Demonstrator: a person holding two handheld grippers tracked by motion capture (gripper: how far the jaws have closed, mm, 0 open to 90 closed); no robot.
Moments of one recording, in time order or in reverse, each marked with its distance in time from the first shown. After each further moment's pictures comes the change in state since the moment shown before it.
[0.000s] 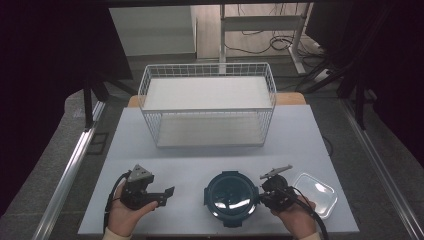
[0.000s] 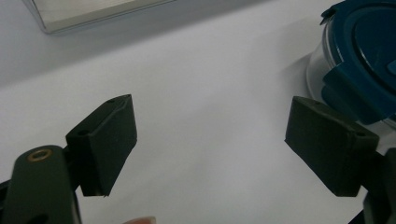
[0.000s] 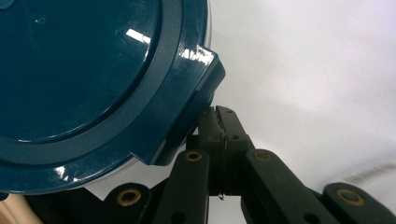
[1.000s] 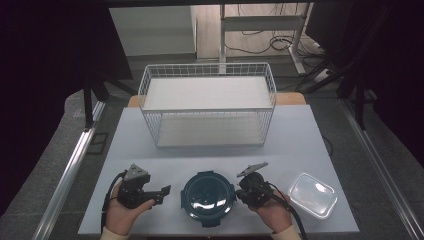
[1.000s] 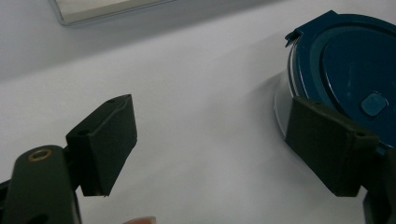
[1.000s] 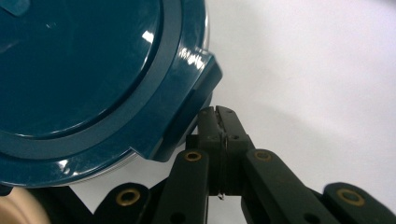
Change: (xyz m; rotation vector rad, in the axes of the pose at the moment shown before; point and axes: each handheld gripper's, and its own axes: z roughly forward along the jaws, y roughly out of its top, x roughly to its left) left arm 0.010 -0.003 0.000 -0.003 0.022 -0.028; right arm 0.035 0.029 0.025 -0.076 0.096 -0.106
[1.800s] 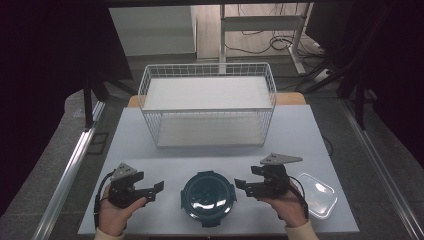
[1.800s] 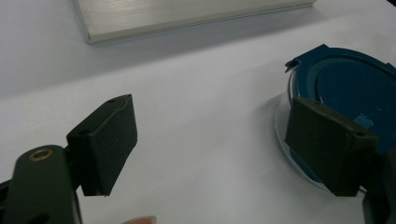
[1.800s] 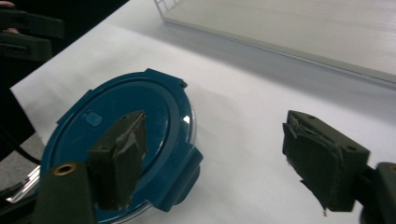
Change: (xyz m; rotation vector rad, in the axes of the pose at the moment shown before) left arm 0.011 -0.001 -0.016 -0.081 -0.017 -0.054; right arm -0.030 -0.001 -0.043 -0.372 0.132 0.074
